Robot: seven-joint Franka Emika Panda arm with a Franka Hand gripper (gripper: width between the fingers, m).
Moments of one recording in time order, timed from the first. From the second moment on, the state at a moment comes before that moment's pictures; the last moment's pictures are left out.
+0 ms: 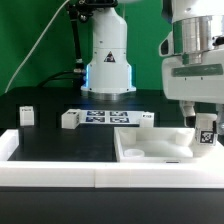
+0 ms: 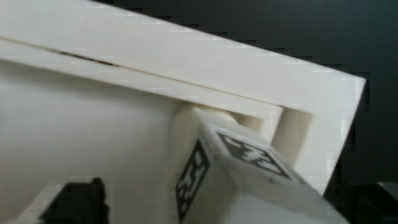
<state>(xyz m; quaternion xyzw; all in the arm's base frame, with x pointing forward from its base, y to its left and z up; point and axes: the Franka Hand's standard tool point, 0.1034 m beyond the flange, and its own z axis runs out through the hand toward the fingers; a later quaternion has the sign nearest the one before) 0.603 0.119 0.067 -0.82 0.56 -0.04 0.08</state>
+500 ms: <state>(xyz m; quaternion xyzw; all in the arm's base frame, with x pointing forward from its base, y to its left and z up) 0.608 0.122 0.074 -0.96 0.27 -0.03 0.04</state>
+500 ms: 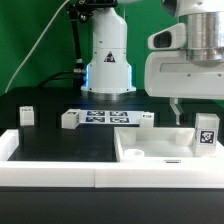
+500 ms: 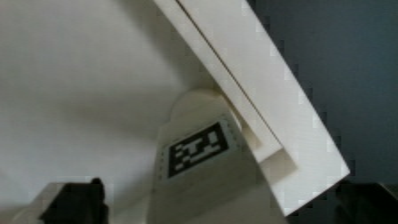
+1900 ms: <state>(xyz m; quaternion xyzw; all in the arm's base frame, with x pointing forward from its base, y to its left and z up) 0.613 0.109 0.072 -0.93 0.37 -0.04 0.05</state>
